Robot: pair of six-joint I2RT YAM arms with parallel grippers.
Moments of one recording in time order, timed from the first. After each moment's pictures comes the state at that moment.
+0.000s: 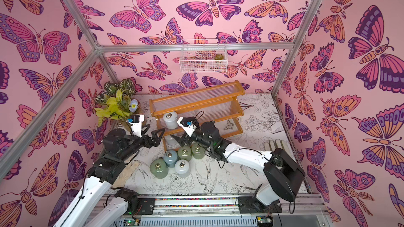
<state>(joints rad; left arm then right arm) -0.29 0.71 0.71 -0.27 0.24 -0.24 0.86 1.55 0.91 0.56 -0.18 -0.13</state>
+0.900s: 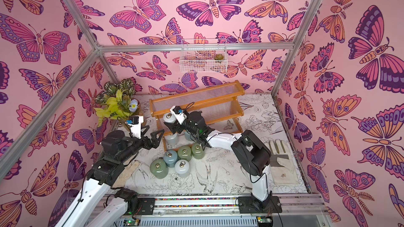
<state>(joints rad) -0.29 0.68 0.70 -0.29 0.24 -0.23 0.81 1.93 1.22 0.64 -0.23 -0.06</state>
